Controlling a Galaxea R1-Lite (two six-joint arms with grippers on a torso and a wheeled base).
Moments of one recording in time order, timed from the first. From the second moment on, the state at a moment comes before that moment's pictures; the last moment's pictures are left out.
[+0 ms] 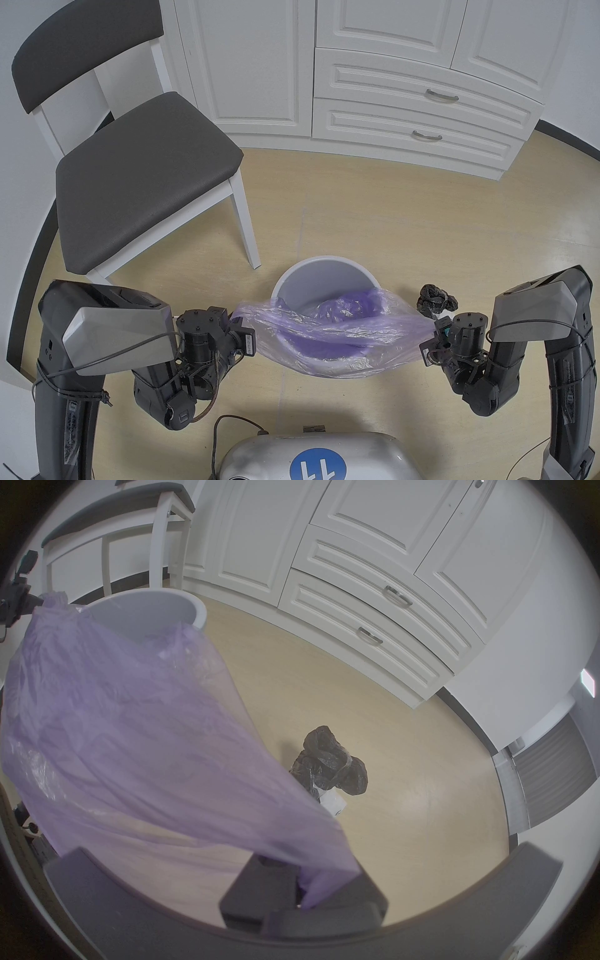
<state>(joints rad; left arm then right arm) -0.49 2.42 -0.67 -1.53 0.29 -0.07 0.33 2.44 -0.54 -1.55 -0.45 -0.32</state>
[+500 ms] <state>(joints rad) -0.49 2.42 -0.67 -1.53 0.29 -0.07 0.29 2.43 -0.52 -1.55 -0.30 -0.31</state>
